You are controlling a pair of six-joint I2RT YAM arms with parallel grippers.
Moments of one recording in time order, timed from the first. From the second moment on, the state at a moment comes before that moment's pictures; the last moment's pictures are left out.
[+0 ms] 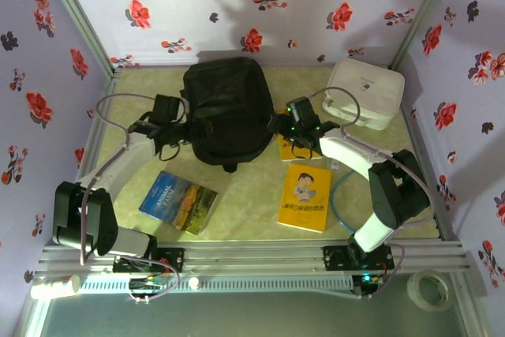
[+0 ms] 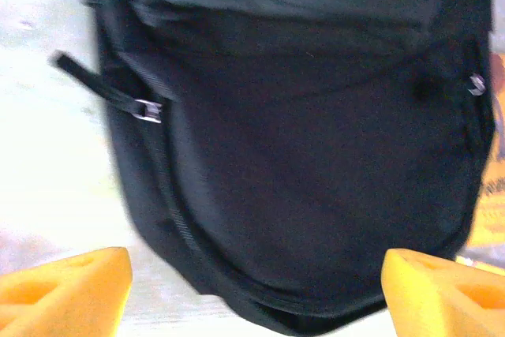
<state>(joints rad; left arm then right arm) -0.35 1.41 1.03 -0.51 0.18 -0.51 0.50 1.64 1.08 -0.28 -0.03 0.87</state>
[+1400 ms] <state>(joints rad) -0.63 1.73 1.41 -0.54 0.01 -0.52 0.28 1.84 1.30 -0.43 -0.12 0.62</state>
